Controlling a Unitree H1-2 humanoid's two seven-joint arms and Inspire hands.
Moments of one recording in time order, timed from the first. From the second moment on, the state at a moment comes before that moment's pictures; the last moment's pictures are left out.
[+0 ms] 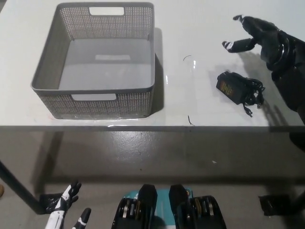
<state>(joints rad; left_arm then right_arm) 0.29 0.13 0.00 -0.15 0.23 -0.30 0.00 -1.17 -0.32 0.38 0.99 -0.64 0.22 0.26</state>
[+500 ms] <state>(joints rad) 0.28 0.13 0.01 -0.17 0.24 -0.30 0.00 -1.13 -0.33 0.41 0.86 -0.62 0.31 0.40</state>
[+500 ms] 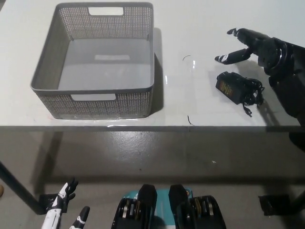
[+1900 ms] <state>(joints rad) 0.21 0.16 0.01 -0.16 0.24 -0.29 -0.01 -1.11 -0.34 0.42 0.93 -0.57 0.37 0.54</state>
